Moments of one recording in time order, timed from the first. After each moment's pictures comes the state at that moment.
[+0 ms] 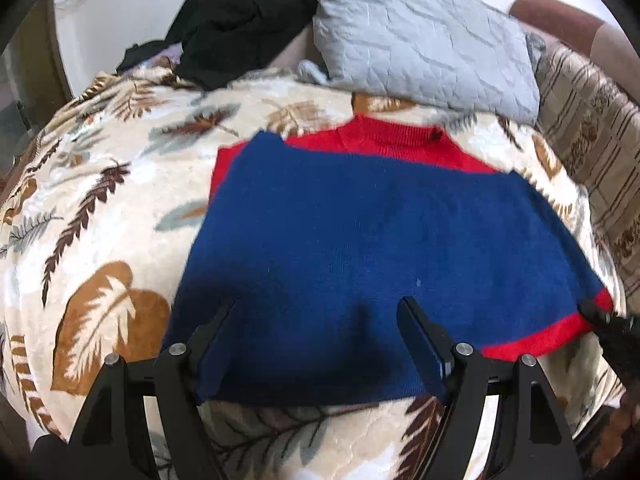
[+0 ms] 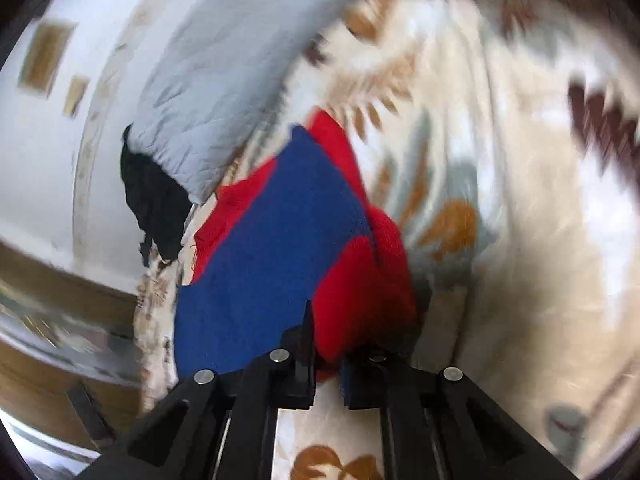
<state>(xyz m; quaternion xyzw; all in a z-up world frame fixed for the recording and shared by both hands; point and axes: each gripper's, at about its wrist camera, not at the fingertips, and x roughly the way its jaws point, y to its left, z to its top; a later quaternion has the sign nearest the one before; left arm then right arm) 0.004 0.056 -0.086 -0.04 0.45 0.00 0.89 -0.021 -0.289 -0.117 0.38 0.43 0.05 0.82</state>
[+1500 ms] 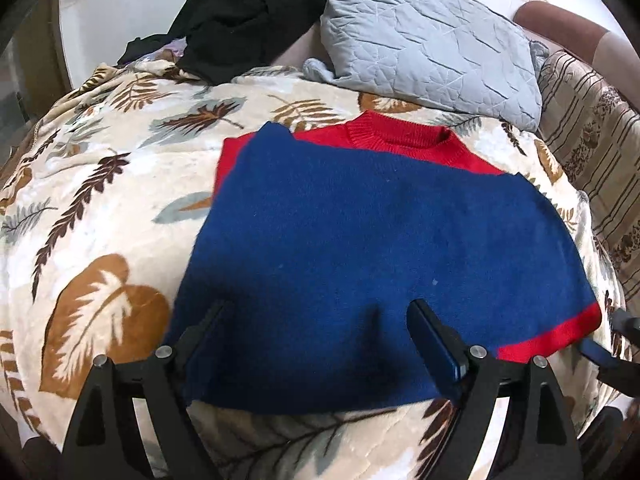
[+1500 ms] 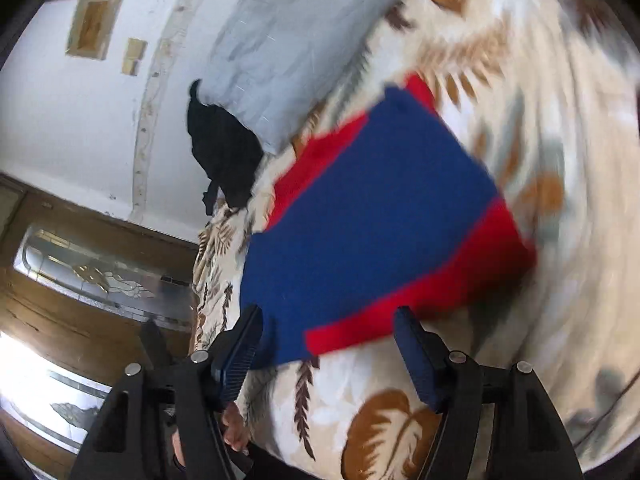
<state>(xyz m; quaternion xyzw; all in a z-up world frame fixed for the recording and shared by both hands) 0.001 0.069 -0.100 -0.05 0.46 0.00 0.89 -0.027 -0.283 -0.113 0.42 0.45 0.19 0.77</state>
